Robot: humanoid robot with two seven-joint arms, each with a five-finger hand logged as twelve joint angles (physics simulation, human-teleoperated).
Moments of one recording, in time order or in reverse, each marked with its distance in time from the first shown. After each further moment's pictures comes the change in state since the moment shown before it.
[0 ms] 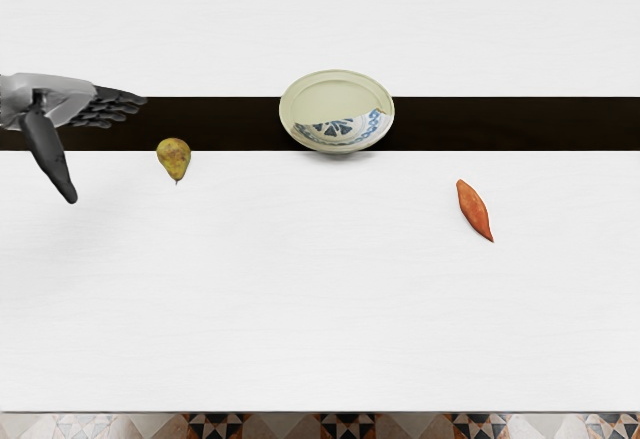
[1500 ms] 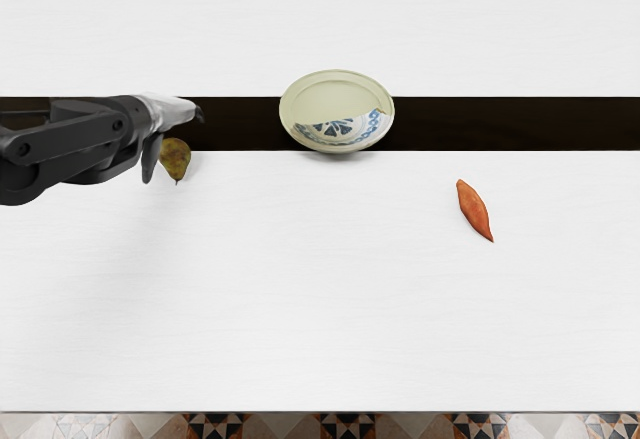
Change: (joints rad) left arm 0.049 -0.540 0.140 0.142 0.673 0.443 0.304; right arm 0.002 0.000 -0.001 -0.008 0.000 -0.002 -0.003
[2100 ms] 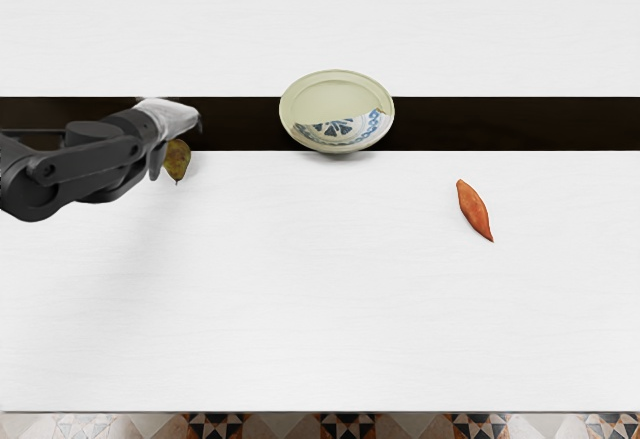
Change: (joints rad) left arm 0.031 -0.057 0.075 0.055 0.020 0.110 -0.001; right arm -0.003 0.000 0.000 0.000 0.000 0.000 0.000
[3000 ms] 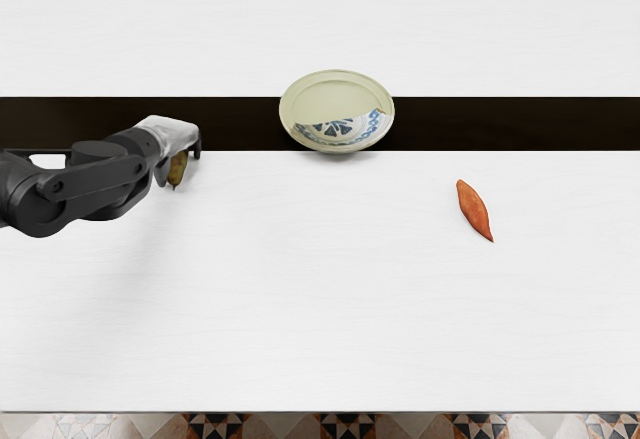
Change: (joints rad) left arm 0.049 -0.017 0.011 0.018 -0.004 0.032 -0.002; right arm -0.001 0.000 0.000 0.000 0.001 0.000 0.000
